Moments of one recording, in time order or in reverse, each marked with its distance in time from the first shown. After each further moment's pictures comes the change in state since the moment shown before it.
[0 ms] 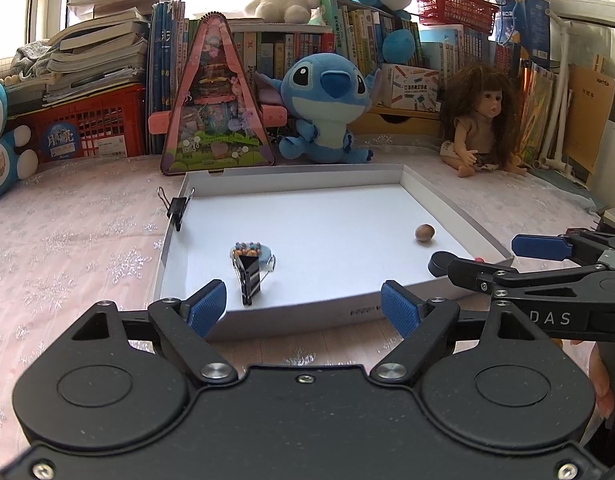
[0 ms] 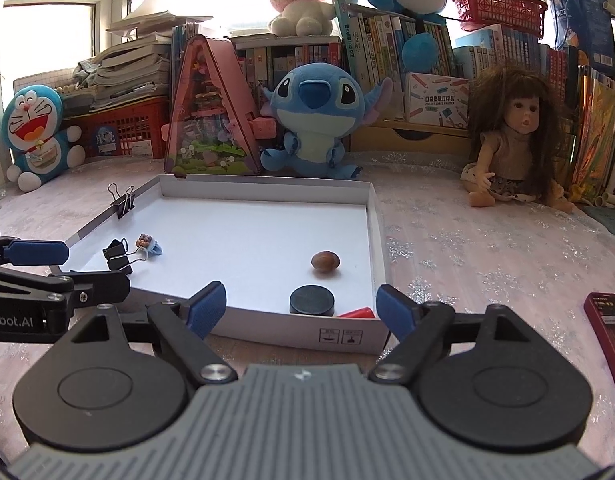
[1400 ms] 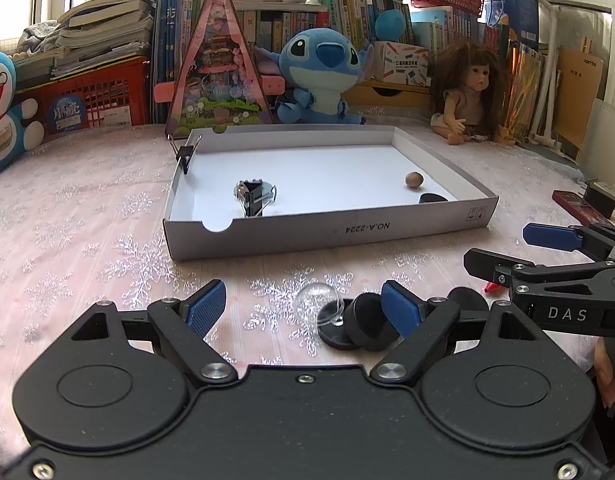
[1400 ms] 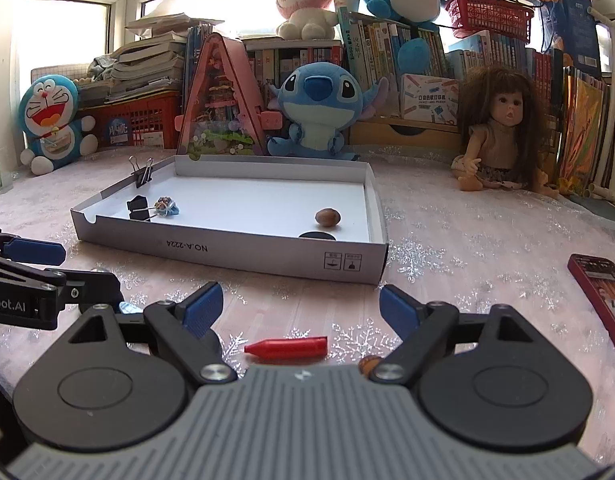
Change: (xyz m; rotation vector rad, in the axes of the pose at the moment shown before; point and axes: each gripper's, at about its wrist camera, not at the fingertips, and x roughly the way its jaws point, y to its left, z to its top) left arm -0.023 0.004 -0.049 0.005 0.035 -0.016; right arm -0.032 0.007 -0.051 -0.016 -0.037 -0.009
